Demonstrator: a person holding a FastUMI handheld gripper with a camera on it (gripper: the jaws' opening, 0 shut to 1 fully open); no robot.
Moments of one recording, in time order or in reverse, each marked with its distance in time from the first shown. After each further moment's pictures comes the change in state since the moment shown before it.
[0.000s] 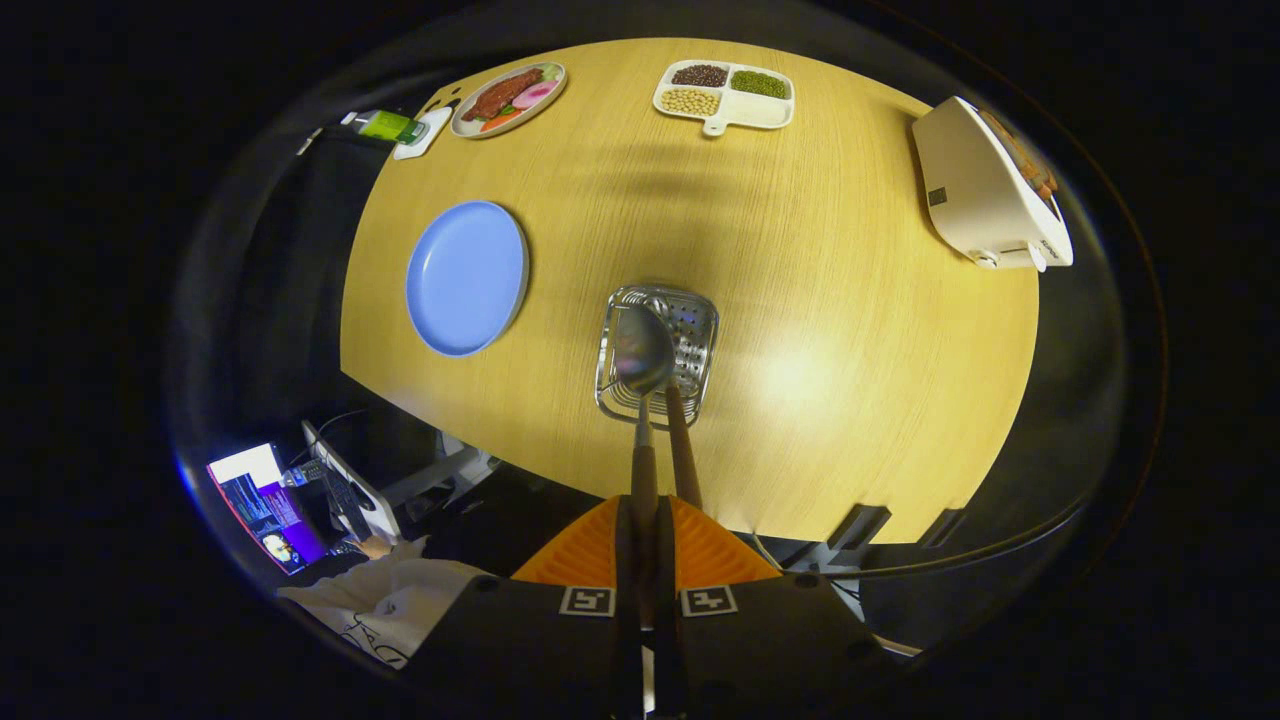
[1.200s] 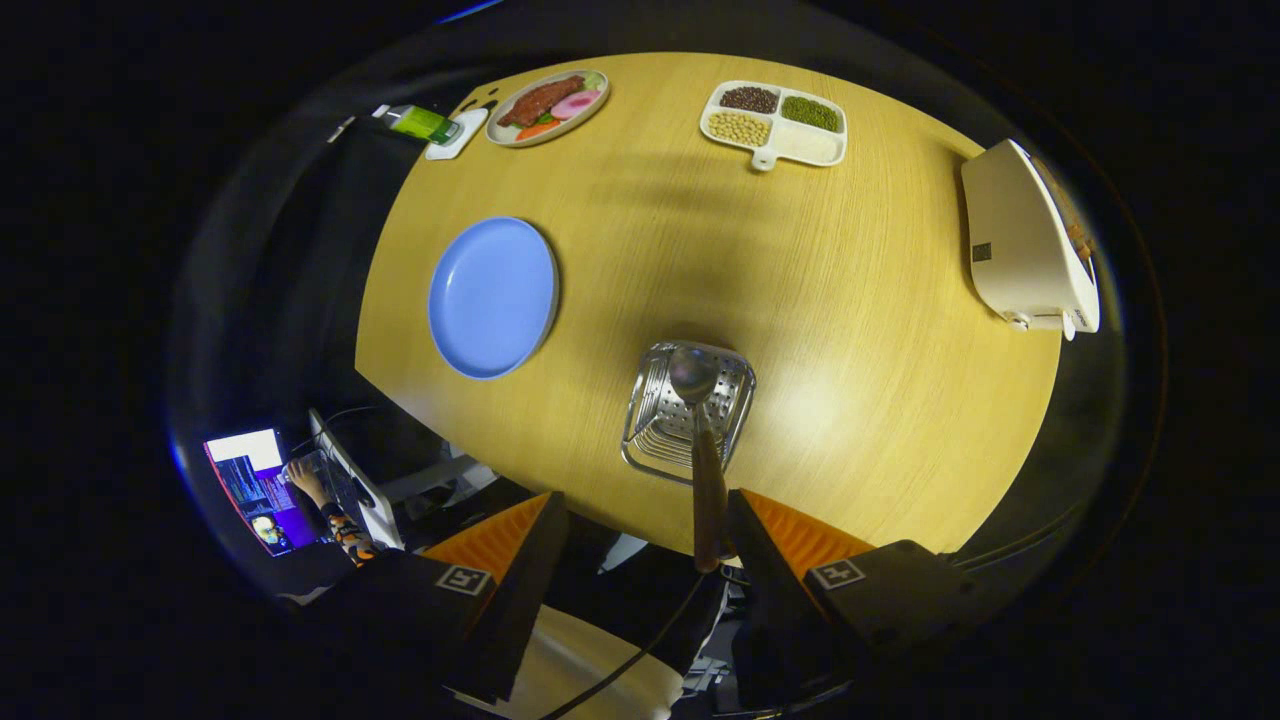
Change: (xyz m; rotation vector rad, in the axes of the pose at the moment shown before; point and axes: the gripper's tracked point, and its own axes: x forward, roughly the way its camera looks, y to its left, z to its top) arm -0.008 0.027 0.035 -0.070 -0.142 0.080
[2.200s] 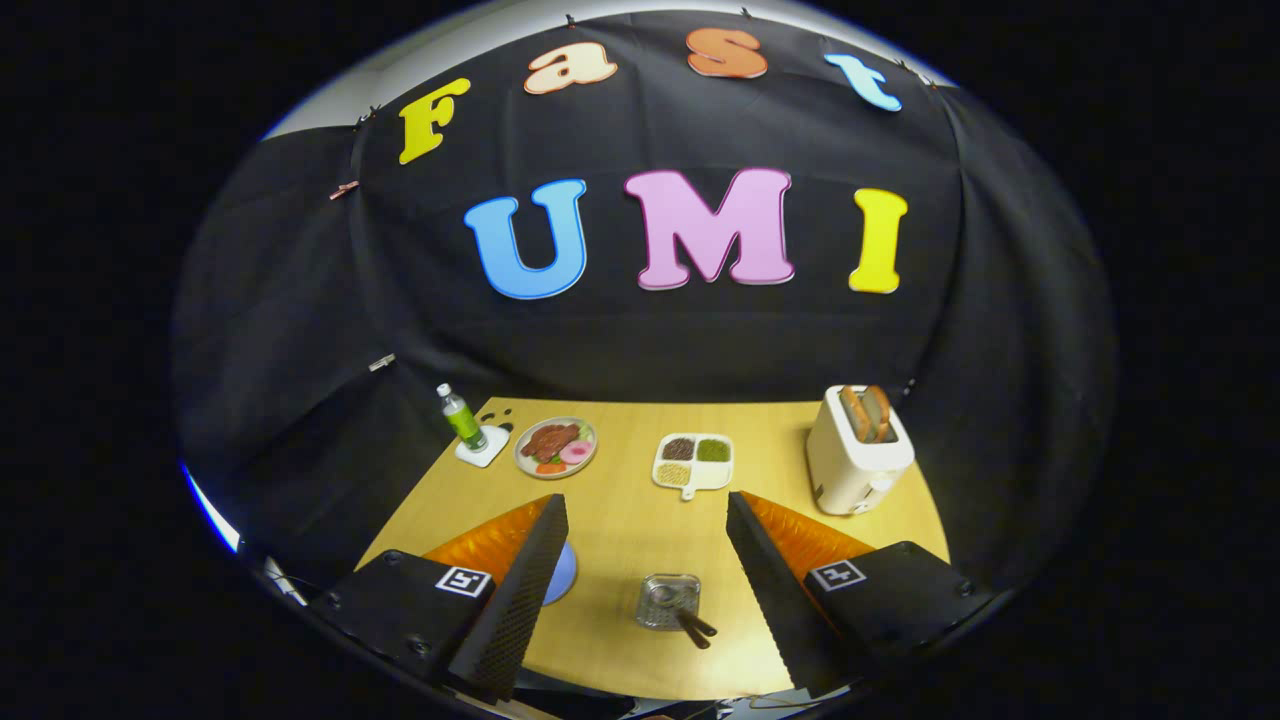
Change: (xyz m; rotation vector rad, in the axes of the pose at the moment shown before) arm -0.224 0.041 0.021 0.003 -1.154 -0.291
